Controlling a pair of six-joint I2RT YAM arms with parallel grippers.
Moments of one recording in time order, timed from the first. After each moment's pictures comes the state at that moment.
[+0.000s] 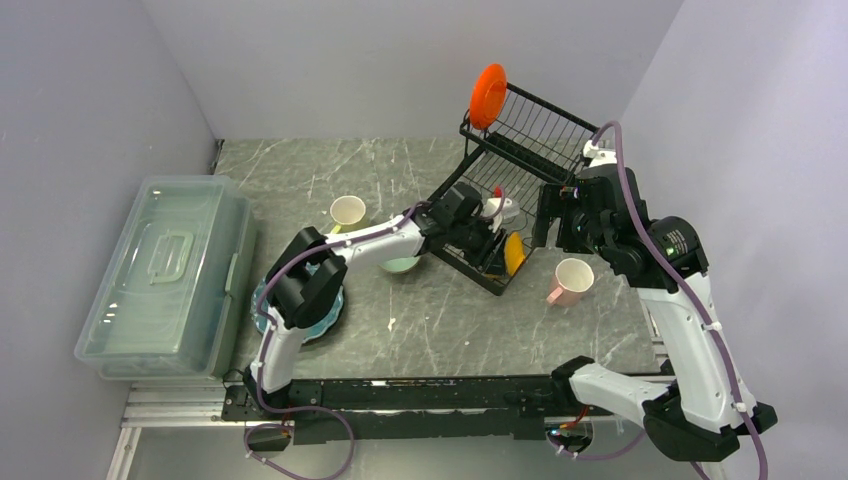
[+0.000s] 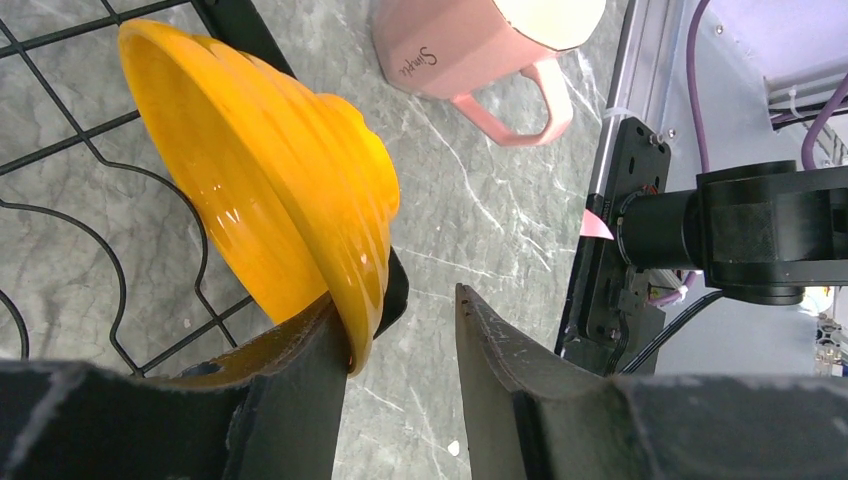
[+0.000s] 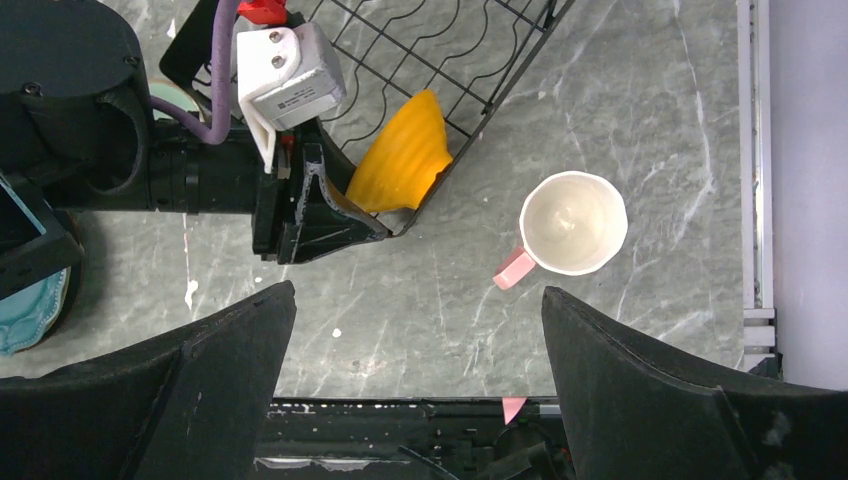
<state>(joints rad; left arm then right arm) -0.89 2.08 1.62 -0.18 0.61 -0.23 0.45 1.06 1.61 -1.31 0.30 0.42</state>
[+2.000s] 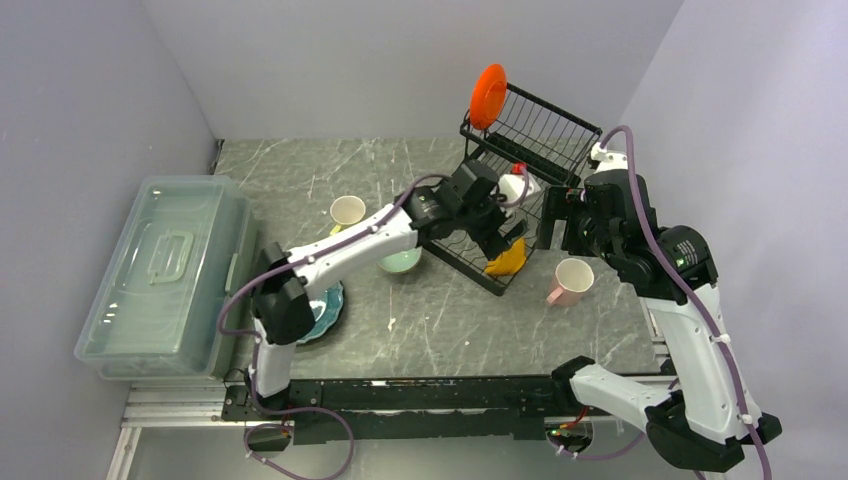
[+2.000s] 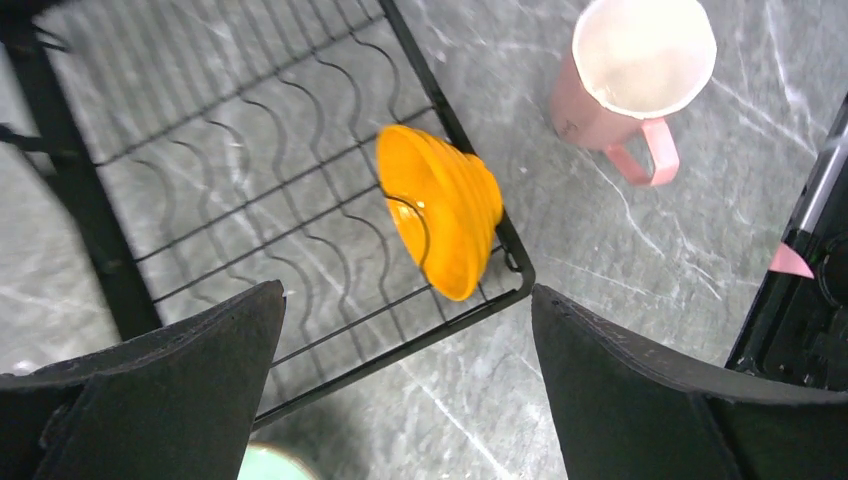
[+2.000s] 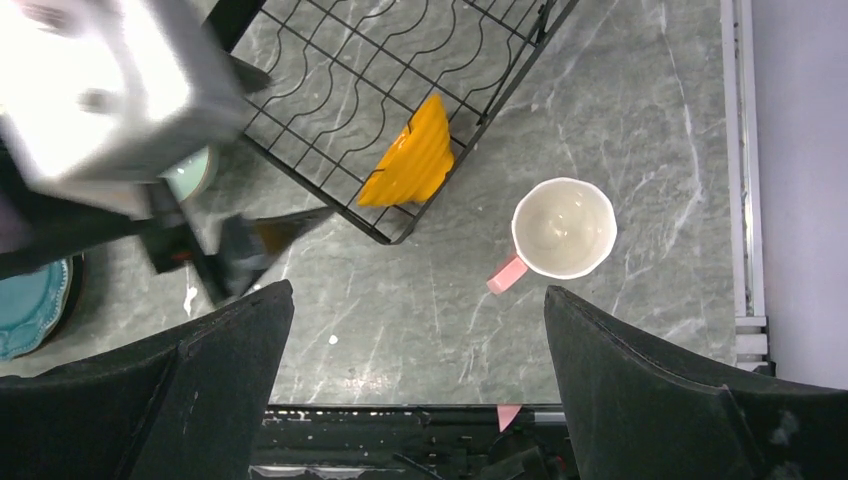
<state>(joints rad) -0.99 1.97 1.88 -0.53 0.10 0.11 0.45 1.03 1.60 -1.30 0.32 0.41</state>
